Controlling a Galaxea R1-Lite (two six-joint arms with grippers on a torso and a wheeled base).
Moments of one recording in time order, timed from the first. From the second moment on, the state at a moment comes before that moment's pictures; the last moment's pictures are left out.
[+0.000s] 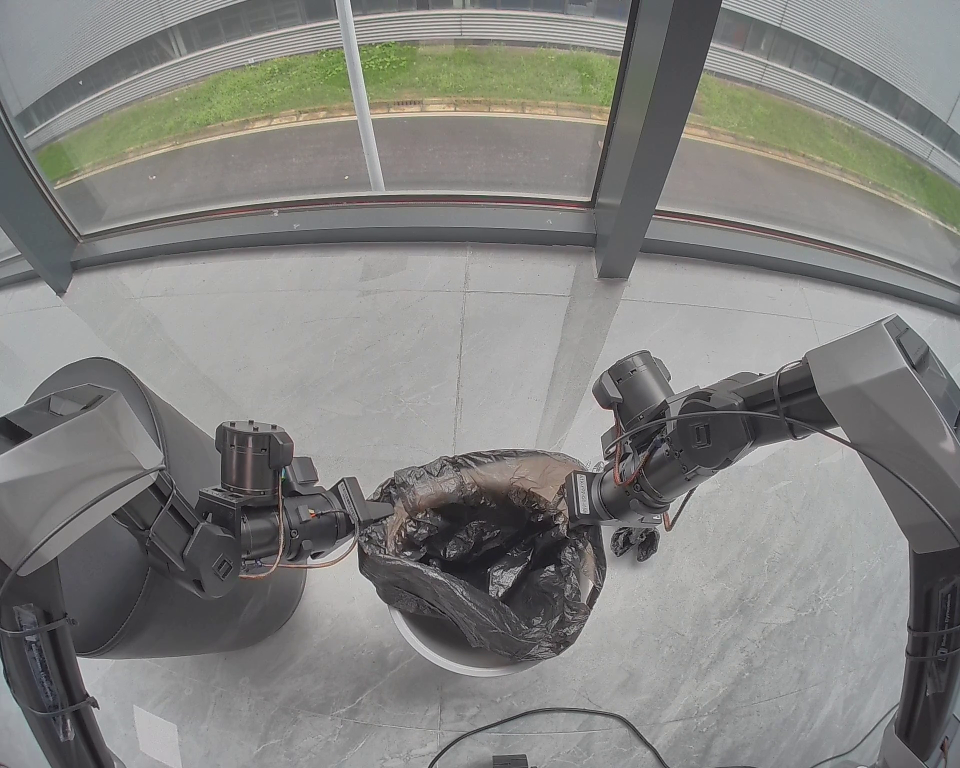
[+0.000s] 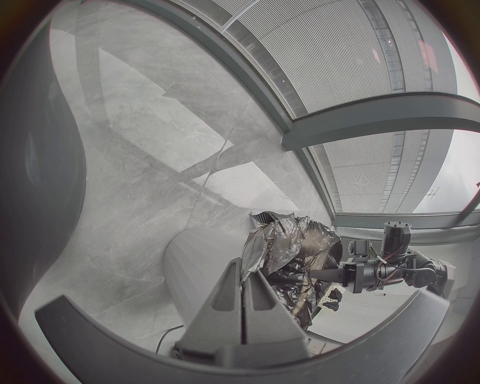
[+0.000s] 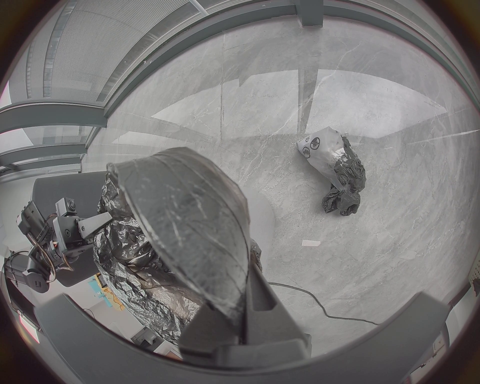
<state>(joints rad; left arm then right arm) -0.27 2.15 -0.84 -0.80 -0.43 -0.70 0.49 2.27 -1.56 0.29 0.14 0.44</state>
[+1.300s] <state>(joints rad) -0.29 2.13 -0.73 -0.80 -0.44 -0.69 0.49 2.15 -1.48 0.29 0.15 0.45</state>
